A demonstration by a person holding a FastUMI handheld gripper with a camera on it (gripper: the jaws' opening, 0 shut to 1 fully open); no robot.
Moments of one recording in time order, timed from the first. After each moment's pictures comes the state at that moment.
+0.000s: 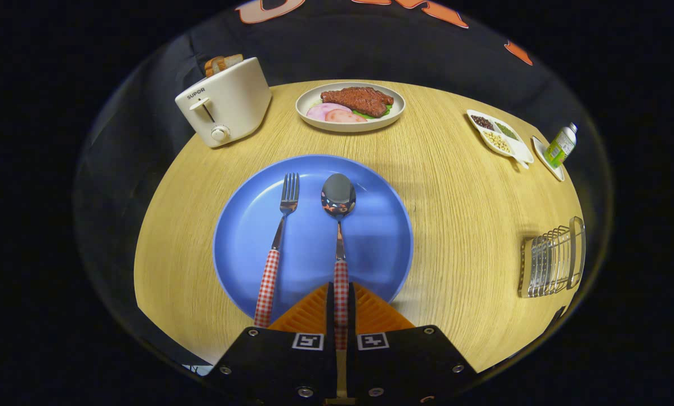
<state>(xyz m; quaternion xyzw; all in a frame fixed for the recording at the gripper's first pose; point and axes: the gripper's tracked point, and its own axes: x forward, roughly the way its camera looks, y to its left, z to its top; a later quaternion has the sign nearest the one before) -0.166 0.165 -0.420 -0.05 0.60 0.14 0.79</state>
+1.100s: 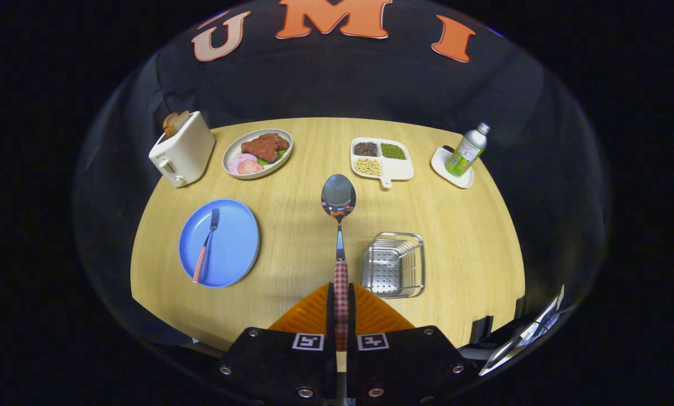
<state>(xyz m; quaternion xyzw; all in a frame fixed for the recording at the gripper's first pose) -0.133 -0.052 -0.295 -0.07 0.58 0.05 0.81</state>
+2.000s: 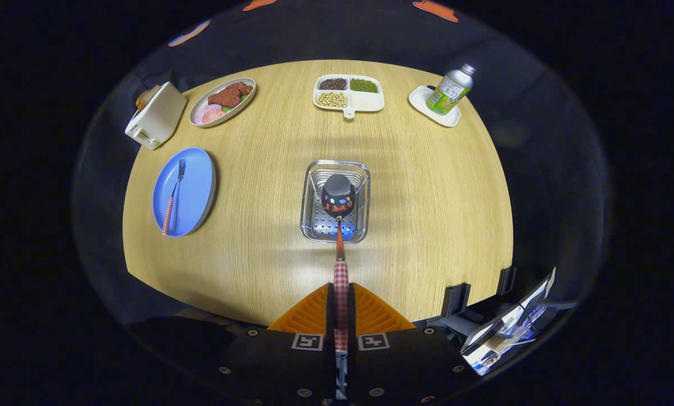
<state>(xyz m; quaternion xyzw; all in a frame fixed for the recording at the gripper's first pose) -0.184 -0.123 -0.312 -0.08 0.72 0.04 0.69</state>
